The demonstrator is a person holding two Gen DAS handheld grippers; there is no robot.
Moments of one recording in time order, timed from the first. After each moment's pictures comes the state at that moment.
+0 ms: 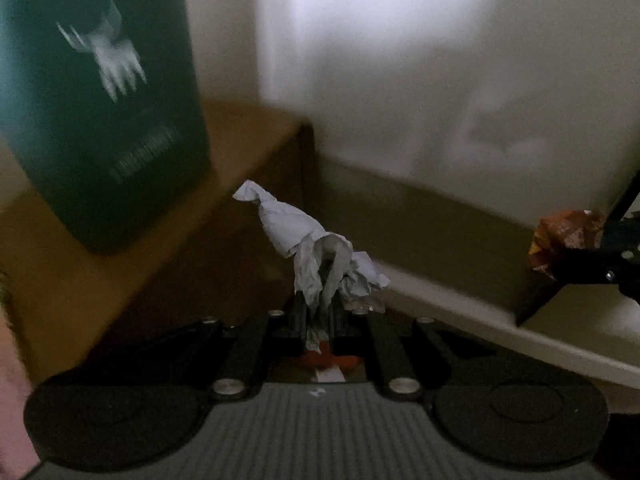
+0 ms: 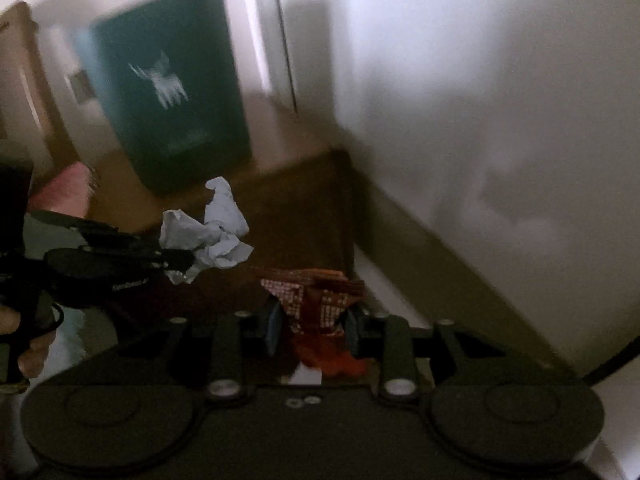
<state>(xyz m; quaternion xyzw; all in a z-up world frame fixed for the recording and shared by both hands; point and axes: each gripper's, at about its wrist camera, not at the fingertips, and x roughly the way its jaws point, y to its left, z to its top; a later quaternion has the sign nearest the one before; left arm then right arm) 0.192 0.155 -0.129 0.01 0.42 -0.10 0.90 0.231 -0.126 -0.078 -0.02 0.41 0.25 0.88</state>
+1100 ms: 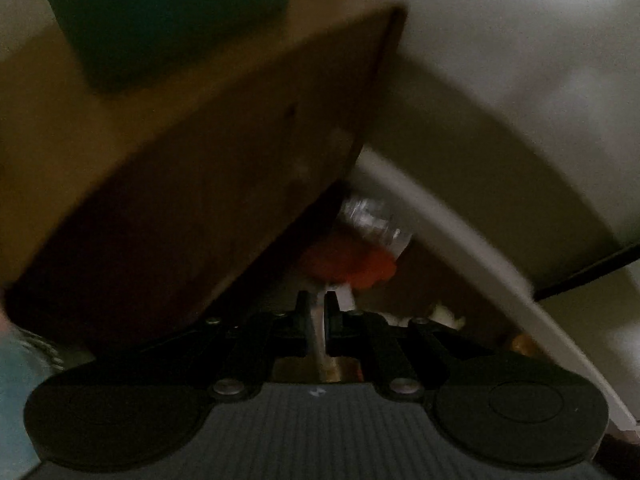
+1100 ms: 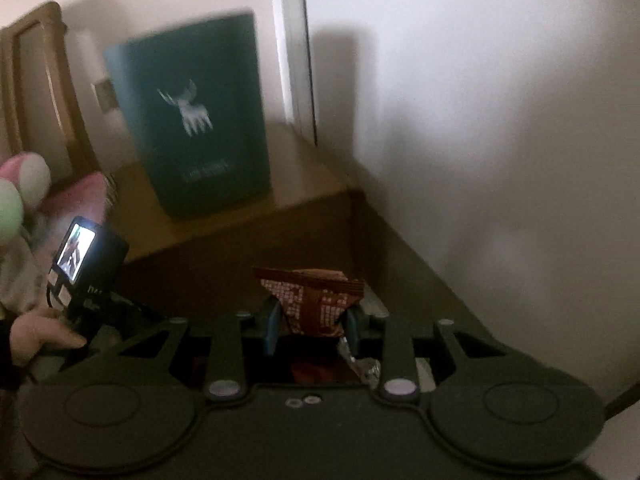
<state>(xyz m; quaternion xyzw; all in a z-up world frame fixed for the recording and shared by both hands) 0.234 0.191 -0.249 -0.08 0.58 -0.04 0.81 0.238 -0.131 -0.082 -0.05 0.38 0.27 0.88</state>
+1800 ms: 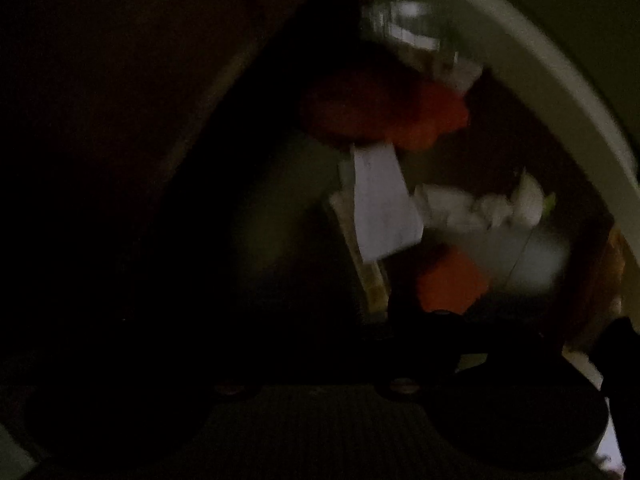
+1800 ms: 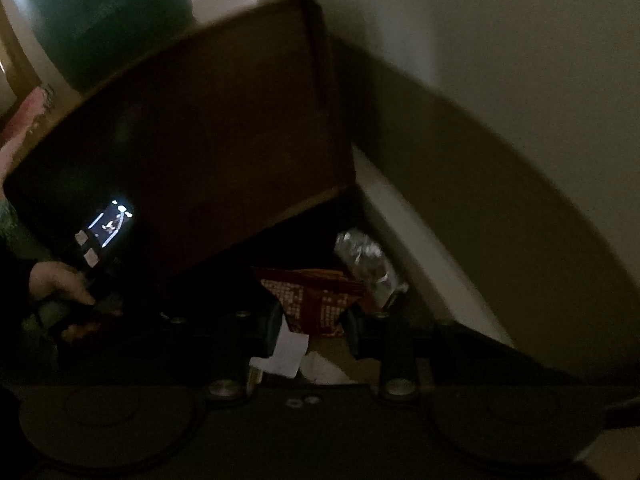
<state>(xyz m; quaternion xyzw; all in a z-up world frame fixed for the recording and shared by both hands) 0.272 0.134 -0.485 0.01 0.76 -0.08 0.65 0.299 -0.169 -0.297 -0.01 0.51 0.30 0.81</state>
